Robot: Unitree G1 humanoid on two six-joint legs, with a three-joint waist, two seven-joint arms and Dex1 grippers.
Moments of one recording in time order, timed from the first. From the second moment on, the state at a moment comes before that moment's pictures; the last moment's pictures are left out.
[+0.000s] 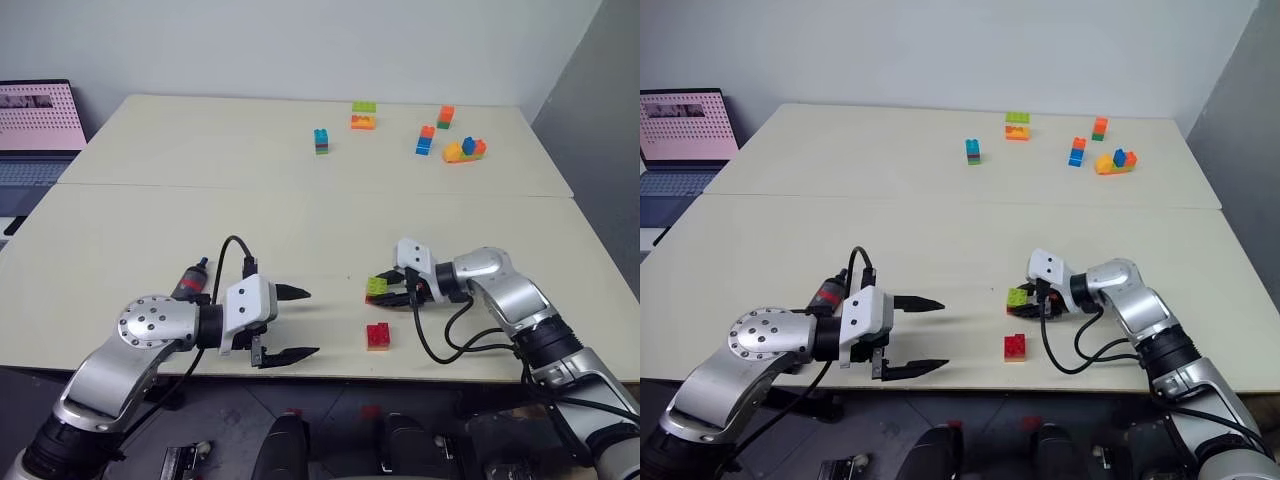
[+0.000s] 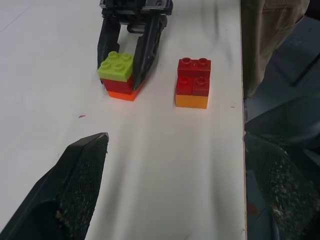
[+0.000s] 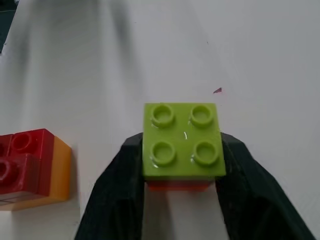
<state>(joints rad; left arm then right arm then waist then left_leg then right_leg) -0.12 0.80 -0.08 -0.45 -0.38 0.36 -1.06 -0.63 -0.54 0.37 0.23 0.15 0.30 1.17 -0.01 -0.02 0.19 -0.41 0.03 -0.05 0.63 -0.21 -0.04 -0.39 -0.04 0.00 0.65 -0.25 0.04</state>
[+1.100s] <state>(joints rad) -0.43 0.51 -0.25 -0.32 -0.39 0.40 -1.00 -0.58 -0.49 -0.40 0.57 0.19 0.46 0.17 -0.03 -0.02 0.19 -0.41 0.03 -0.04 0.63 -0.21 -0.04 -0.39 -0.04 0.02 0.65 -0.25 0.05</state>
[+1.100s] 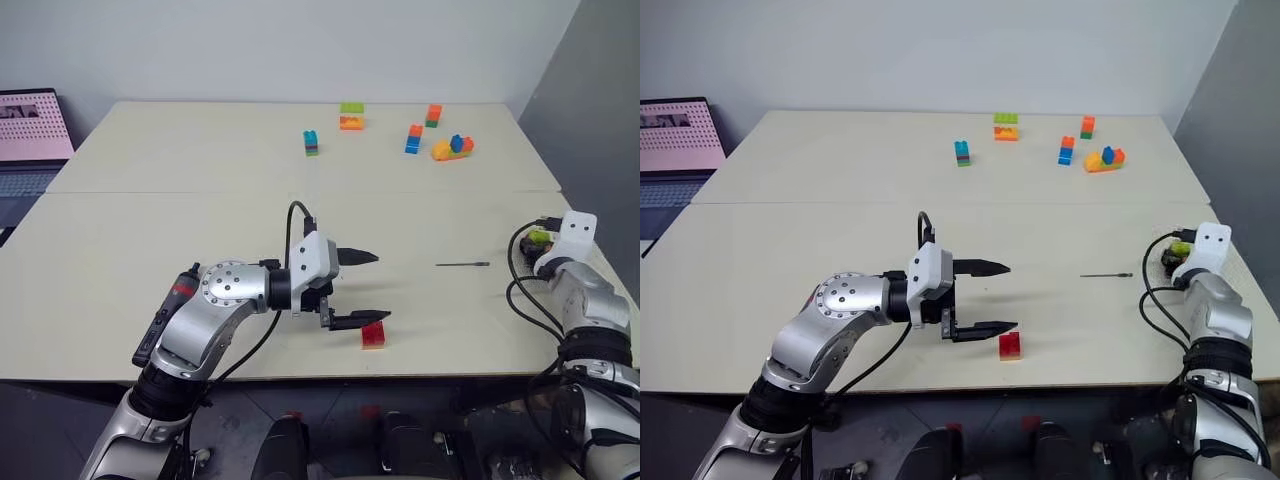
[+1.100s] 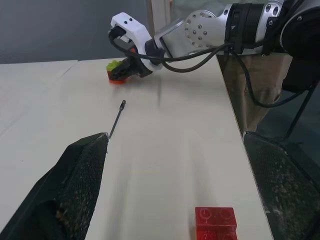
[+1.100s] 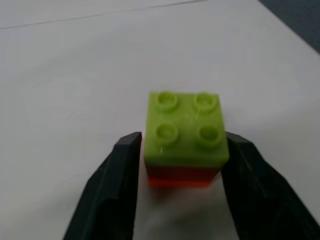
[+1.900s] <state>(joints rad) -0.08 0.88 -0.05 -0.48 -0.41 0.35 -1.14 -0.23 -0.94 0.03 -0.35 0.45 0.52 1.09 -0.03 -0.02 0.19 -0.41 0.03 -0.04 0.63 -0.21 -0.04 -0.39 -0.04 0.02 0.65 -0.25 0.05</state>
